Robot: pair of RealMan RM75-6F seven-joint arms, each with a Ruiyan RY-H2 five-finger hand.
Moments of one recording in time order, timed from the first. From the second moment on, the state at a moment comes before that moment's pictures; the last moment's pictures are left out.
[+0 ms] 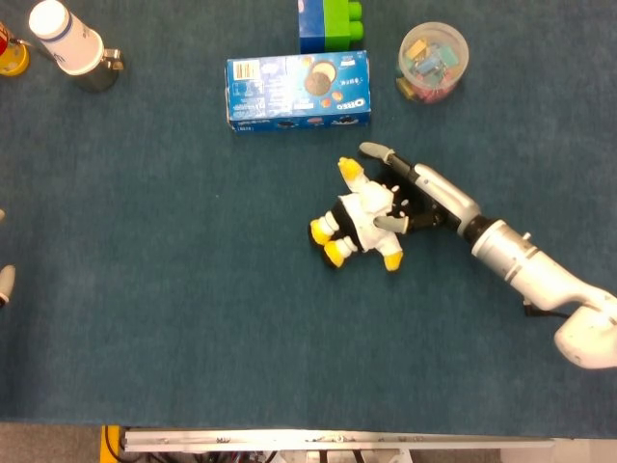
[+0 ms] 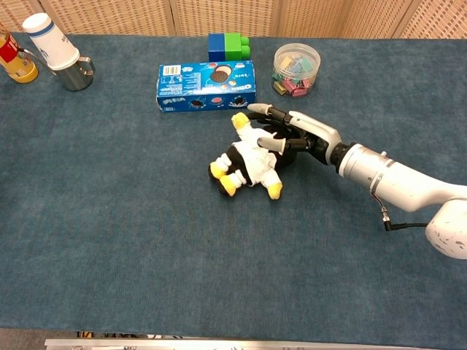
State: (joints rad) left arm -0.04 -1.15 -0.01 -1.61 1.50 1.49 -0.04; right arm 0.74 -1.81 -0.04 -0.91 -1.63 0.97 1.29
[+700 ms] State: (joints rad) left arm -0.04 -1.16 -0.01 -1.61 1.49 1.48 -0.04; right arm 0.77 -1.83 -0.02 -0.88 -1.60 0.93 1.29
